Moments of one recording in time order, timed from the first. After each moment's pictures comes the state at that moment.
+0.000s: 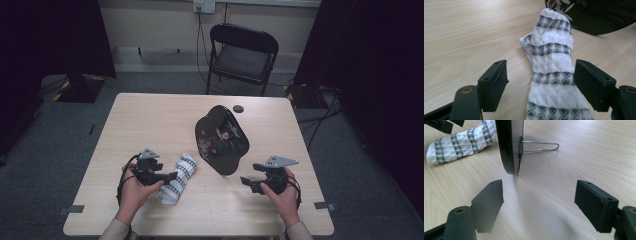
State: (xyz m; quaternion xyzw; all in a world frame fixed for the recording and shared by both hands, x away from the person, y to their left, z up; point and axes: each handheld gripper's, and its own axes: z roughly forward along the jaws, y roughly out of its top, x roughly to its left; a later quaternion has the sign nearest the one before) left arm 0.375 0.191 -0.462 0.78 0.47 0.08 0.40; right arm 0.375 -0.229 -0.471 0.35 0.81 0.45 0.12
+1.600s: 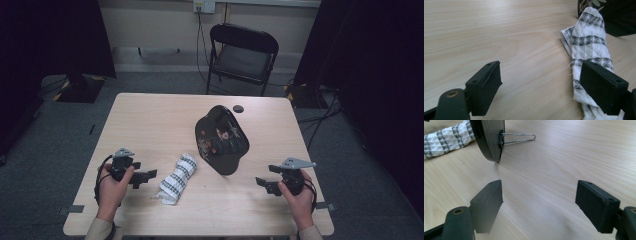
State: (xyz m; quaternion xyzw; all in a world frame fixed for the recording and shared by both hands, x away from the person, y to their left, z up) left arm 0.376 0.254 -0.469 0.75 0.51 0.09 0.41; right arm 0.367 -0.271 -0.467 0.39 0.80 0.44 0.14
